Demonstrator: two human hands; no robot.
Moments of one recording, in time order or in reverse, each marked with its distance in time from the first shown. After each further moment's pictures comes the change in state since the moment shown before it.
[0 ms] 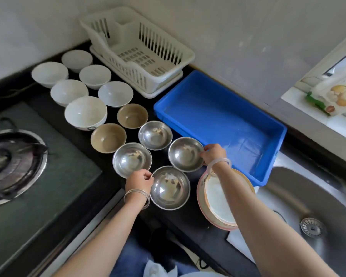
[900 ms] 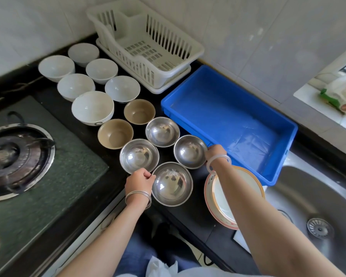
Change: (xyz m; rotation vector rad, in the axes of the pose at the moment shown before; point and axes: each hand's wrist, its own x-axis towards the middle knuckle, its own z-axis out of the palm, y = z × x) left_hand -0.001 -0.013 -0.006 0.042 0.080 -0.081; right_hand 0.009 -0.005 0.020 -0.256 -0.109 0.058
